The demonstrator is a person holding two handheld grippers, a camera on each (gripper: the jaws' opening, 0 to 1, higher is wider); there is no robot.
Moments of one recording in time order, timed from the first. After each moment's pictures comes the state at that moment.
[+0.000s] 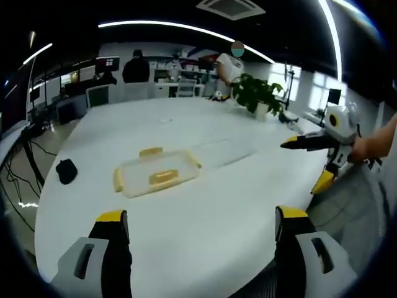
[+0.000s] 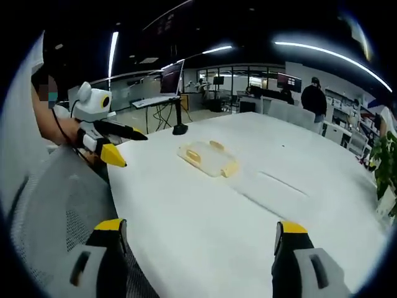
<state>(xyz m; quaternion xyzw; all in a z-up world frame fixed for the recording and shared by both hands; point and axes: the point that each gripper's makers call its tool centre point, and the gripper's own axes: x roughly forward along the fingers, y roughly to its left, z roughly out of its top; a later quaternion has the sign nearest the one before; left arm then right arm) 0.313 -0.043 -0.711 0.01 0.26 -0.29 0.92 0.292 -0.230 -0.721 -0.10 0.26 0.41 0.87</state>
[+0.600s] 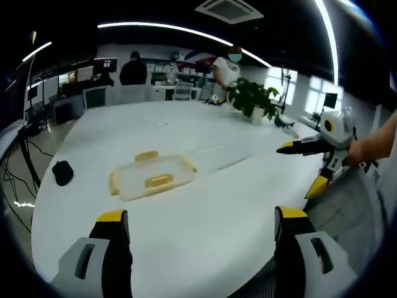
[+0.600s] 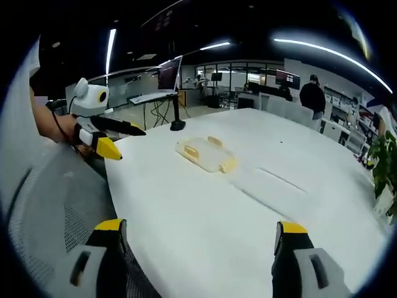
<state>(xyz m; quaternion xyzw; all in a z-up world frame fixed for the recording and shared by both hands) 0.312 -0.049 -0.705 0.00 0.25 -0.31 0.92 0.290 -0.236 -0.725 -0.12 0.27 0.40 0.87</state>
